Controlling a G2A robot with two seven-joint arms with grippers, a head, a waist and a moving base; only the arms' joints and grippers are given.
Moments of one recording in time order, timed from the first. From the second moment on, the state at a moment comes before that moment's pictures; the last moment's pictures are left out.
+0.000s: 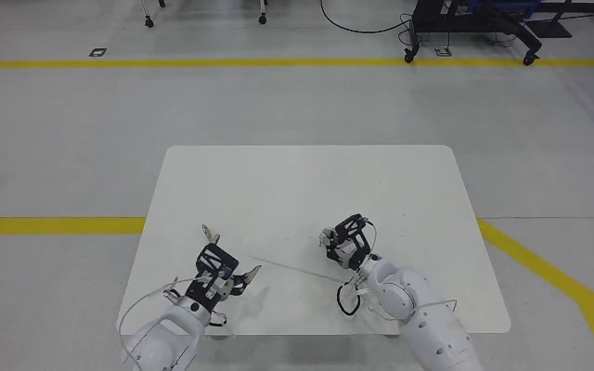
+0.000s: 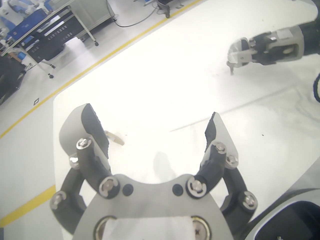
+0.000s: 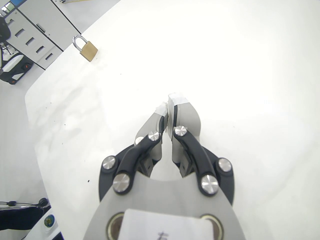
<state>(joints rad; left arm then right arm) 1.57 -1.17 -1.25 -1.94 1.61 -0.16 -0.22 -1.18 -1.24 1.15 -1.36 -1.01 -0.39 0.21</state>
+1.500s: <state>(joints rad) 1.23 -1.29 -0.91 -1.52 1.68 -0.01 -0.31 -1.22 -1.21 1.27 -1.34 -0.55 -0.66 0.33</state>
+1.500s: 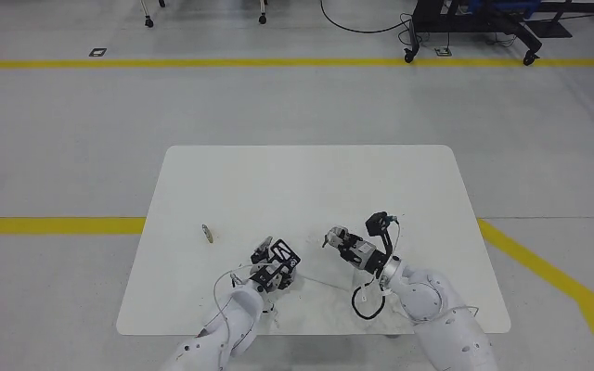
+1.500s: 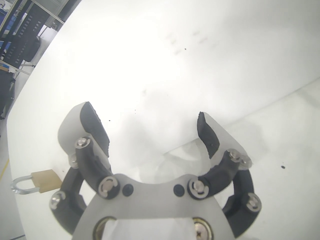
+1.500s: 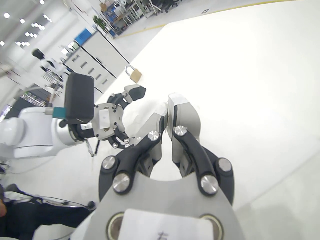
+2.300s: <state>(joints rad) 1.37 -1.27 -1.19 -1.62 0.82 -0.47 -0.07 -1.19 -1.19 1.33 -1.27 -0.04 -0.73 0.57</state>
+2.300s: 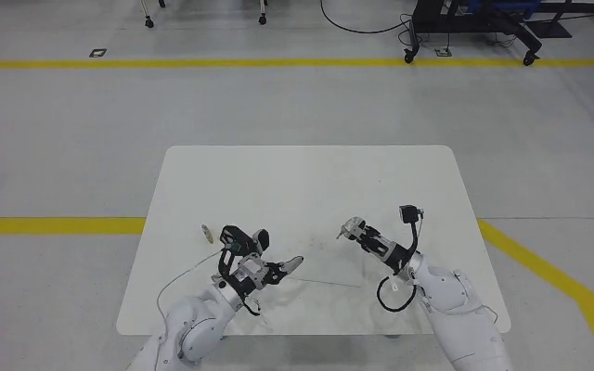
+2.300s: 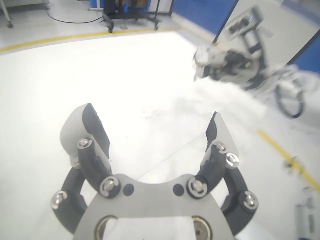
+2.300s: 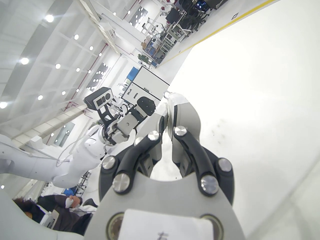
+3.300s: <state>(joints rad) 1.03 -1.34 -0.94 -1.16 0.08 -0.71 -0.44 -1.09 -1.21 1.18 -1.18 0.16 -0.68 0.74</state>
